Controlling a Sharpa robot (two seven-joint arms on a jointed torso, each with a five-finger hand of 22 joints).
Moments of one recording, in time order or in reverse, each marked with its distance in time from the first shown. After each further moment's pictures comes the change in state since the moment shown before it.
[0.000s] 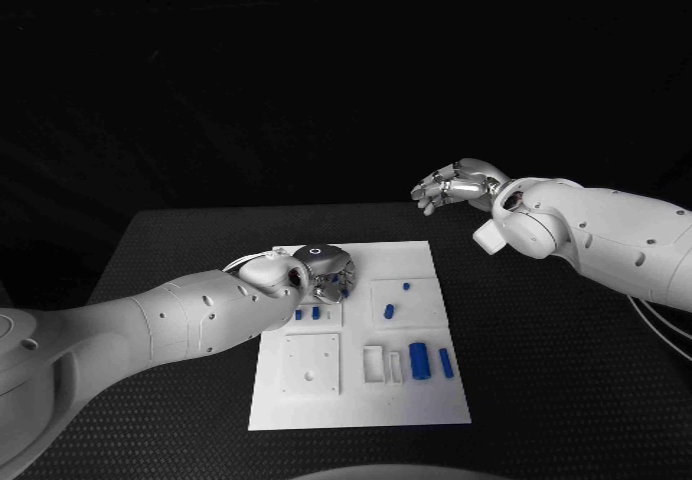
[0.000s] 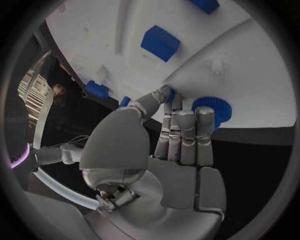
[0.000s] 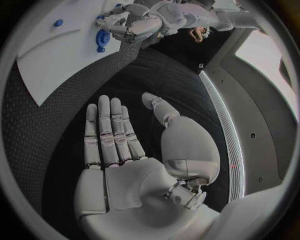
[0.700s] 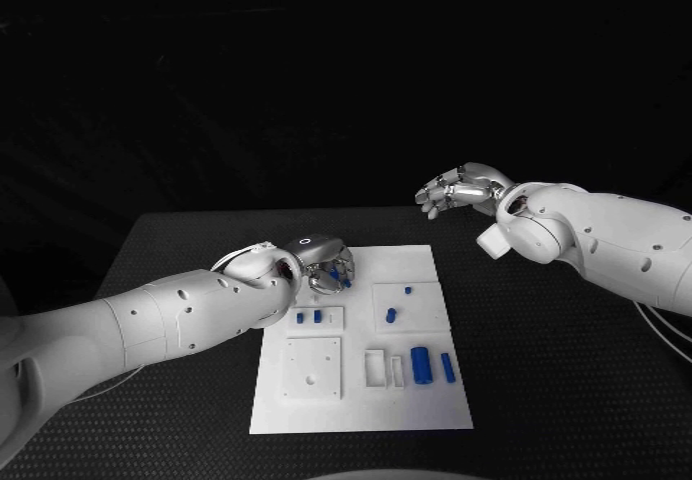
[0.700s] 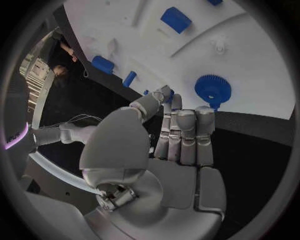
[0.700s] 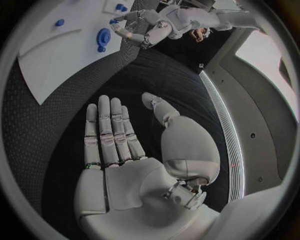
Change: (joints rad) left arm 0.001 -0.096 0.088 0.121 0.106 -0.020 0.000; left_hand -0.006 0.006 0.002 0.003 0.005 0.007 0.000 0.001 0.000 0.010 -0.001 -0.003 0.000 0.009 -0.005 0.000 -0.005 -0.005 0.007 -0.003 -0.004 -0.002; right arm 0.000 -0.010 0.000 0.006 0.000 0.000 0.000; right_hand 0.000 0.000 0.000 0.000 0.000 0.000 0.000 0.005 0.000 0.000 0.000 0.000 0.000 0.000 0.000 0.000 0.000 0.000 0.000 0.000 0.000 0.001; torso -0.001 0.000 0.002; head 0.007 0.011
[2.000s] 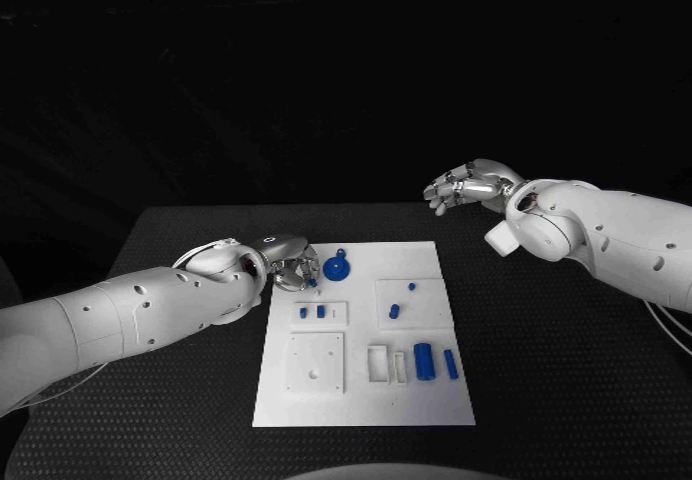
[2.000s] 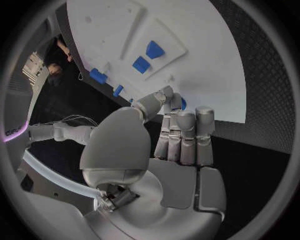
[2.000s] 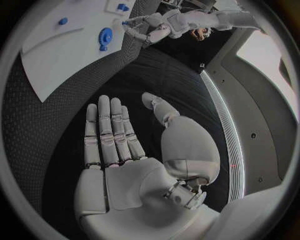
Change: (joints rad) left arm 0.009 -0.132 -0.026 0.026 0.025 0.055 -0.018; left_hand 0.001 0.004 0.000 0.000 0.000 0.004 -0.002 0.000 0.001 0.016 0.012 -0.003 0.010 0.002 0.002 0.000 -0.002 0.000 0.003 0.004 0.000 -0.001; right arm 0.000 -0.006 0.000 -0.003 0.000 0.000 0.000; right_hand 0.000 0.000 0.000 0.000 0.000 0.000 0.000 0.000 0.000 0.000 0.000 0.000 0.000 0.000 0.000 0.000 0.000 0.000 0.000 0.000 0.000 0.000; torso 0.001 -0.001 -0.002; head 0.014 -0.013
